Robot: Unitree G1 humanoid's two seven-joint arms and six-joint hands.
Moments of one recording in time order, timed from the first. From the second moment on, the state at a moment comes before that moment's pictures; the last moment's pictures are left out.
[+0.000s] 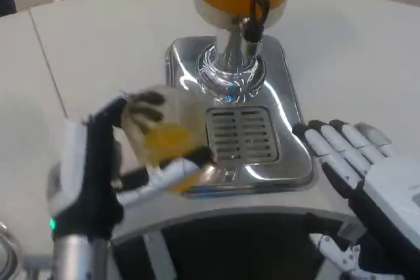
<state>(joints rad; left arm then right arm) -0.08 0.21 -0.09 -0.14 0.48 -0.24 0.38 0.23 -0.45 -0.13 -0.75 -0.84 -0.18 0.29</state>
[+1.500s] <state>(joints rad) 0.31 0.20 -0.04 -0.45 0.51 -0.34 0.21 0.32 -0.38 -0.10 -0.82 -0.86 -0.21 0.28</state>
